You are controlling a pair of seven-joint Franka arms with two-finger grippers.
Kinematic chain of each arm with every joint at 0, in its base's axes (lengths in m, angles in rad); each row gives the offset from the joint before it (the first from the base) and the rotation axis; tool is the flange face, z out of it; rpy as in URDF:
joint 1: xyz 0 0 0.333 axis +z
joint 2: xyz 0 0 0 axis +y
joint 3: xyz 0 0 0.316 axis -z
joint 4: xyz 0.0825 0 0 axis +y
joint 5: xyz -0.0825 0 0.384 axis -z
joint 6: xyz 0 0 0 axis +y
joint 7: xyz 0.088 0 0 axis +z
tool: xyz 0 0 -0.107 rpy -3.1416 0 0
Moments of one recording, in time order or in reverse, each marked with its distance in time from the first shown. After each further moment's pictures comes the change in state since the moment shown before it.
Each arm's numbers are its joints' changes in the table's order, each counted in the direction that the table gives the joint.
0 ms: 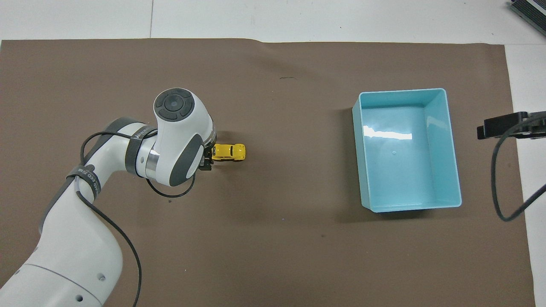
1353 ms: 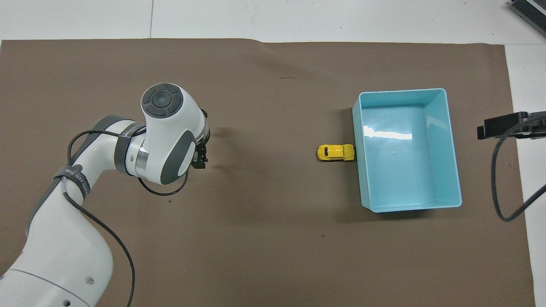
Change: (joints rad) left arm 0.013 -0.027 0.001 -0.005 -0.002 -0.001 -0.058; right arm -0.001 0.000 0.008 0.000 0.000 0.000 0.000
